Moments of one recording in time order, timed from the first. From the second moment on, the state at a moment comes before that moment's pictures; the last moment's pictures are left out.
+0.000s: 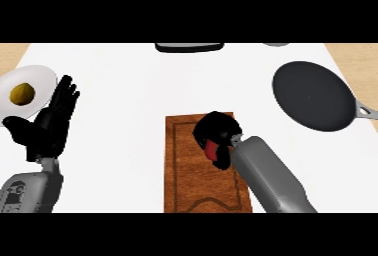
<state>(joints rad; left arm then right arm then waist) -0.21 0.23 0.10 -1.44 0.05 0.09 0.06 -0.63 -0.01 0.37 -0.88 1.14 0.34 -0.22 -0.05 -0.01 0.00</state>
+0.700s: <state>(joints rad) -0.20 0.23 0.10 -1.46 0.04 0.09 0.07 -0.48 0.00 0.23 -1.48 1.13 0.04 0.47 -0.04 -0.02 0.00</state>
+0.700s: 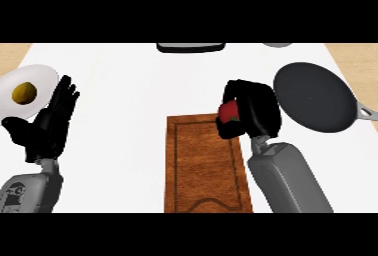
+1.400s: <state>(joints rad) -0.23 0.21 0.08 -1.46 0.03 0.08 0.08 -0.48 -0.17 -0.19 -1.55 0.86 -0.03 0.37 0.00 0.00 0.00</state>
